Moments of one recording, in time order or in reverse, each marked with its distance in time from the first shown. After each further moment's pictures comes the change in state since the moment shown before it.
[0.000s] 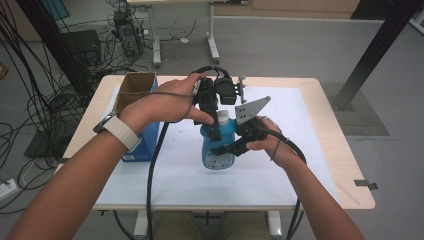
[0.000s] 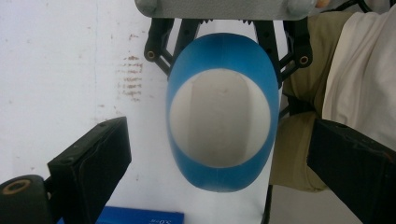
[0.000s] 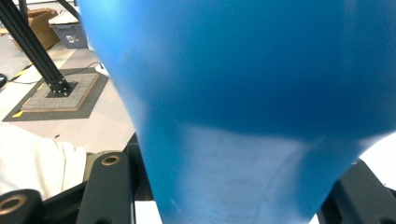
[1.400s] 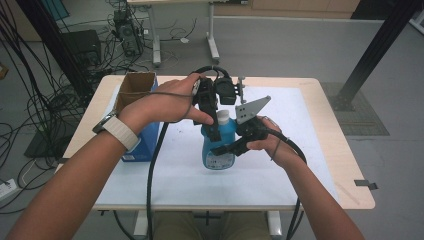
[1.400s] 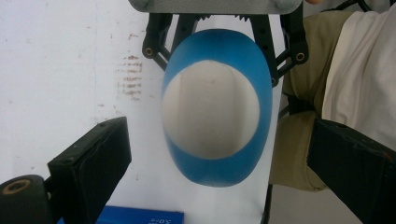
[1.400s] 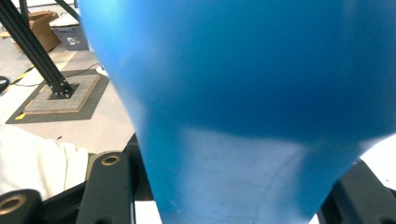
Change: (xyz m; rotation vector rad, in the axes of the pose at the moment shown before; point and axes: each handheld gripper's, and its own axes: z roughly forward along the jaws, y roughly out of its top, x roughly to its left) left arm -0.001 -0.001 0.000 0.001 0.000 0.002; right arm -0.002 -0.002 -0.001 0.003 0.002 0.013
